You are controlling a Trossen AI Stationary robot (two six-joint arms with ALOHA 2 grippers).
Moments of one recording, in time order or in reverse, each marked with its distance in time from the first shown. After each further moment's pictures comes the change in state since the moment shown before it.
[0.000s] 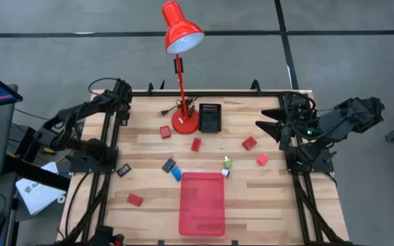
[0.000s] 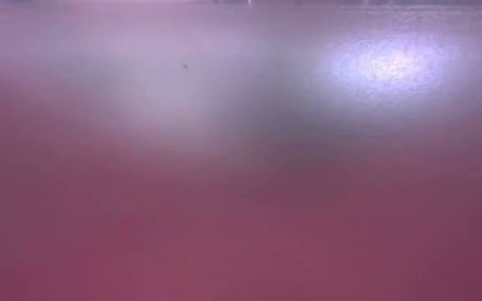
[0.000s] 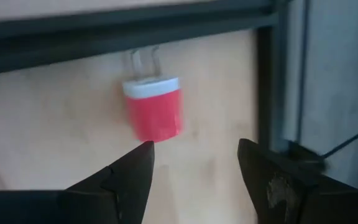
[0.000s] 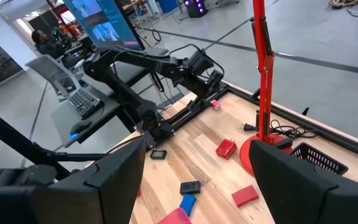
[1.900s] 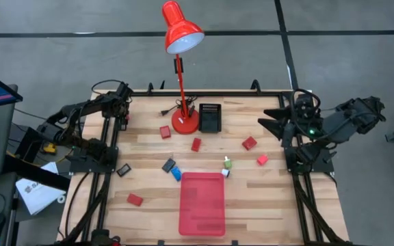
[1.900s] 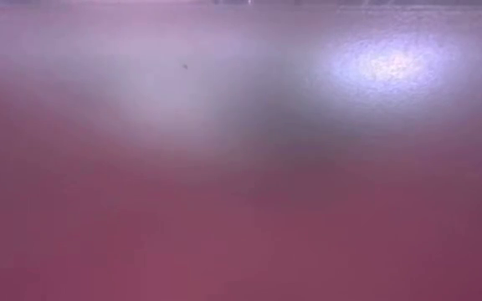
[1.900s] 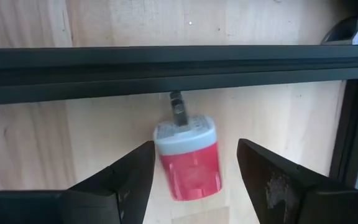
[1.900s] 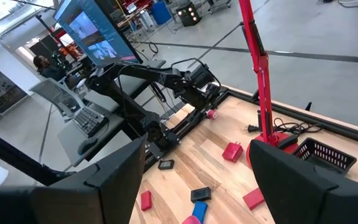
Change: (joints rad) left arm 0.006 0.068 0.002 -0.133 -0.047 -0.149; right arm 0.038 -0.004 0.000 -0.002 0.072 0.112
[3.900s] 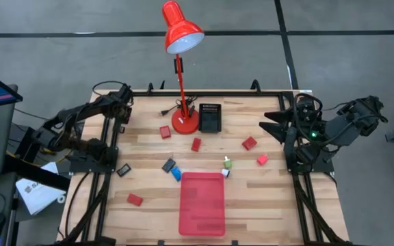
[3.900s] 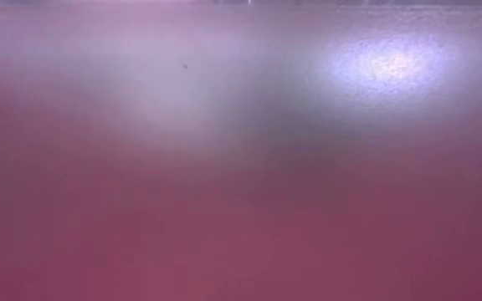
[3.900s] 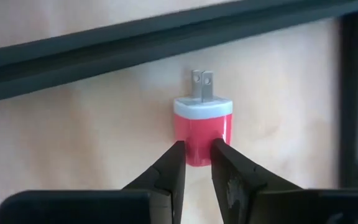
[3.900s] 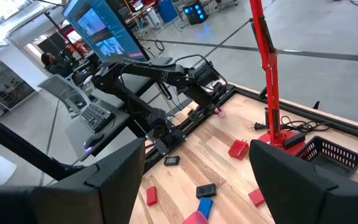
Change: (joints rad) left arm -0.092 -0.081 0.002 -0.109 0.046 0.116; right arm 0.045 0.002 0.000 0.000 0.019 0.007
